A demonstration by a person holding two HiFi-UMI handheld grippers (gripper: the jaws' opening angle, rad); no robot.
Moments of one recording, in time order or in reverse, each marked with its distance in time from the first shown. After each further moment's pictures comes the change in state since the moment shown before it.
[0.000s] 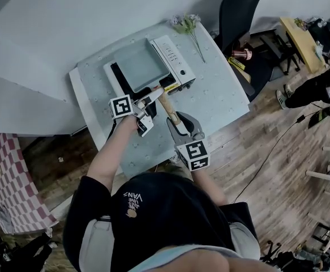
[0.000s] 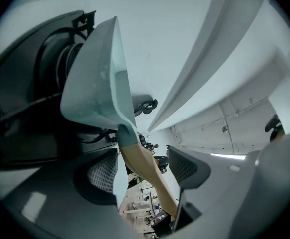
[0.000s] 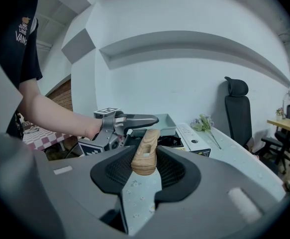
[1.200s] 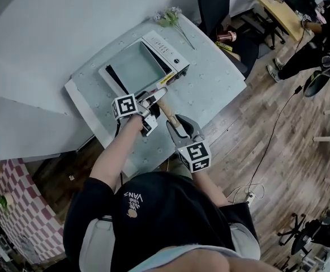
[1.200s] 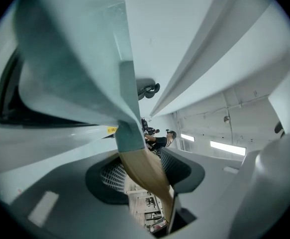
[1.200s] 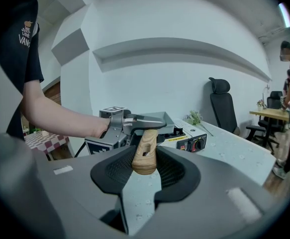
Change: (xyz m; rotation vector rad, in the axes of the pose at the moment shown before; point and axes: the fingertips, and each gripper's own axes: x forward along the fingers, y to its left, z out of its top) left arm -0.016 -0.002 -0.039 -0.002 0.205 0.025; right arm -0.022 0.055 -0.020 0.110 -0.044 -0.161
